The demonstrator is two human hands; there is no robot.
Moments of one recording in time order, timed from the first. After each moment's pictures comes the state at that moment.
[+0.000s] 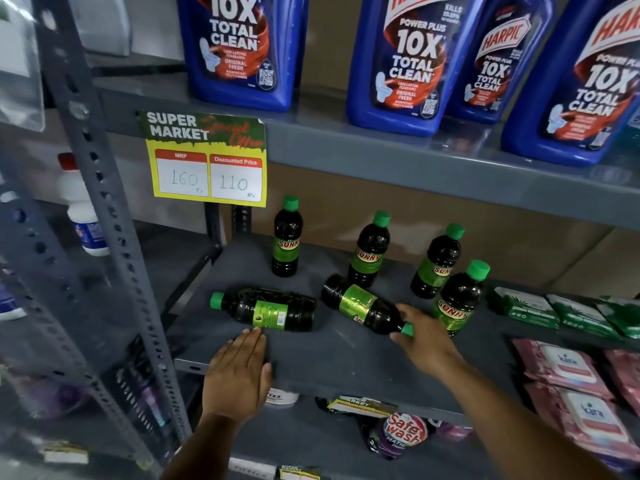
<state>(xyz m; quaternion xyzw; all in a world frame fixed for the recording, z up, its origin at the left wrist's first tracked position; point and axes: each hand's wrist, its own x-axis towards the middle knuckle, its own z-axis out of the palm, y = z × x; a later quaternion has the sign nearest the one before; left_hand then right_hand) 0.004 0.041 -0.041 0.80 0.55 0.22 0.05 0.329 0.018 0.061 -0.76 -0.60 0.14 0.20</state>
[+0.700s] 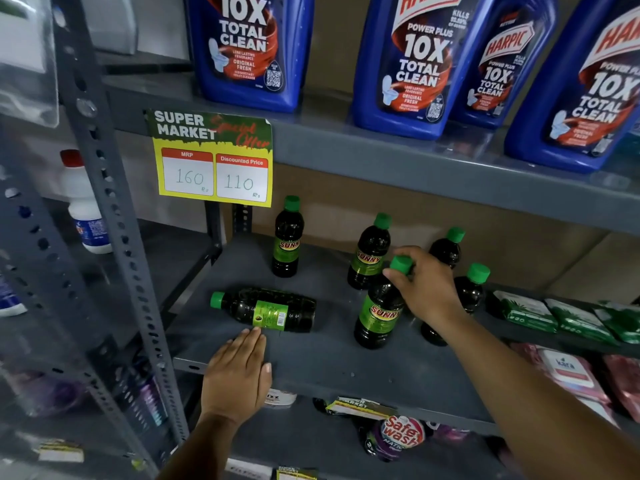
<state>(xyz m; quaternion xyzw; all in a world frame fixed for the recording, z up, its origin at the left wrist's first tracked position) 0.006 0.040 -0.041 0.80 0.56 0.21 0.04 0.306 0.049 0.139 -0.71 -0.61 0.05 0.36</state>
